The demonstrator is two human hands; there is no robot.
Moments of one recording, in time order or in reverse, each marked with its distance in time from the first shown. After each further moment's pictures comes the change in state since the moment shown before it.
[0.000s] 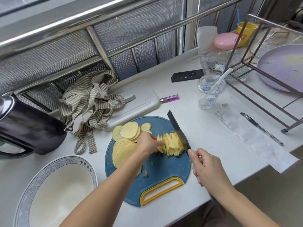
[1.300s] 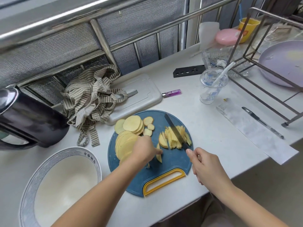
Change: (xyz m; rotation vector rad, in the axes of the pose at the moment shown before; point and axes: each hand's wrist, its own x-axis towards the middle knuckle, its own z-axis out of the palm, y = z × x) left_hand -0.023 -0.029 -0.004 0.505 -0.007 0.093; right_hand -0.013 0.012 0.014 -0.053 -0.060 -0.015
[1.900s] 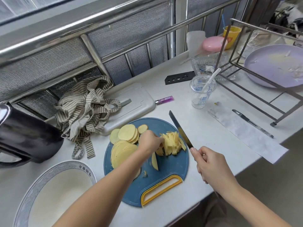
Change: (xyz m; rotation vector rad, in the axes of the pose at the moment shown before) left_hand 0.020 0.041 -0.013 -0.335 0.054 0.028; right_hand 0.004 0.004 -0.022 0.026 0.150 0.027
